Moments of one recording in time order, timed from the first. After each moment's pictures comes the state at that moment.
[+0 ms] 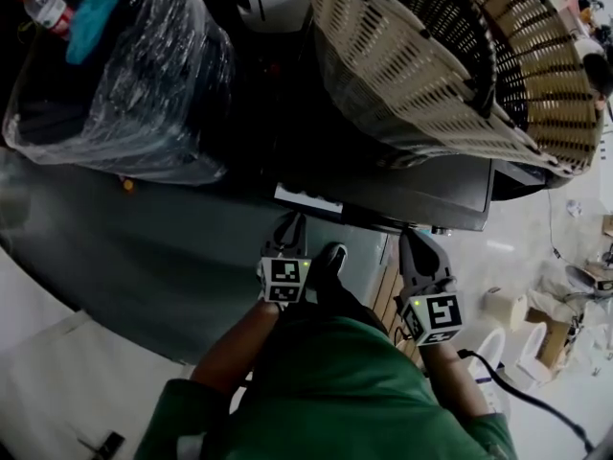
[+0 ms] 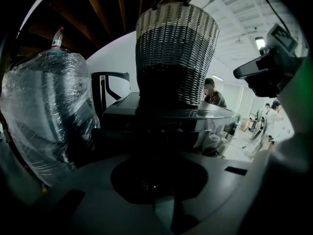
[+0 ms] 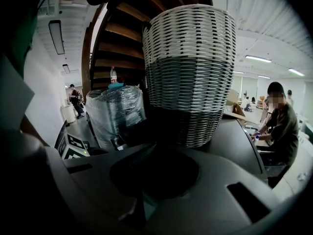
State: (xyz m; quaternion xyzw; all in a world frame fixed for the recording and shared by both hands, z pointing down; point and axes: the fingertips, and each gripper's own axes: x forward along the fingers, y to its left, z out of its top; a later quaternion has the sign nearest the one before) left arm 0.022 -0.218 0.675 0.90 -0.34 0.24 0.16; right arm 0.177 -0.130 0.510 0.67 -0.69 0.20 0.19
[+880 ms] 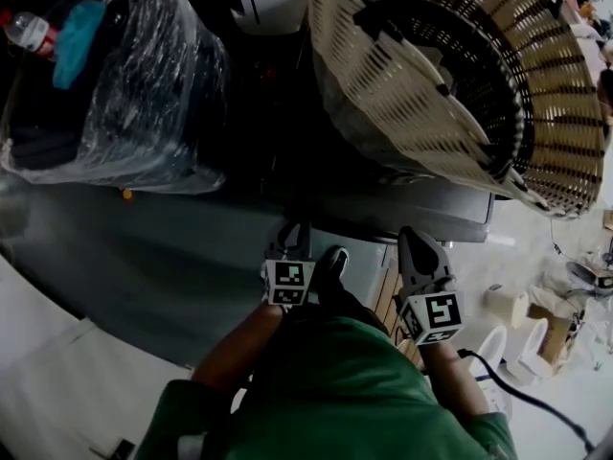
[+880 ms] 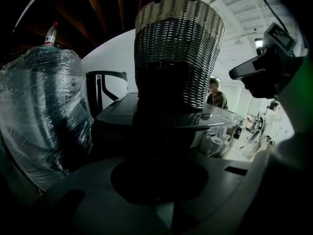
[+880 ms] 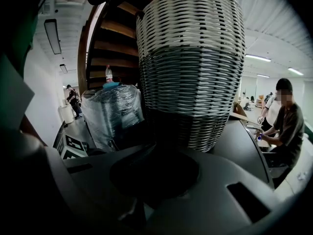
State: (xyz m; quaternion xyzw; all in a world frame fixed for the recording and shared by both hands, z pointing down) left arm 0.045 -0.255 0.674 0.90 -0.32 0.25 0.16; right arm 0.189 -0.176 0.515 0.67 -0.68 0.22 0.19
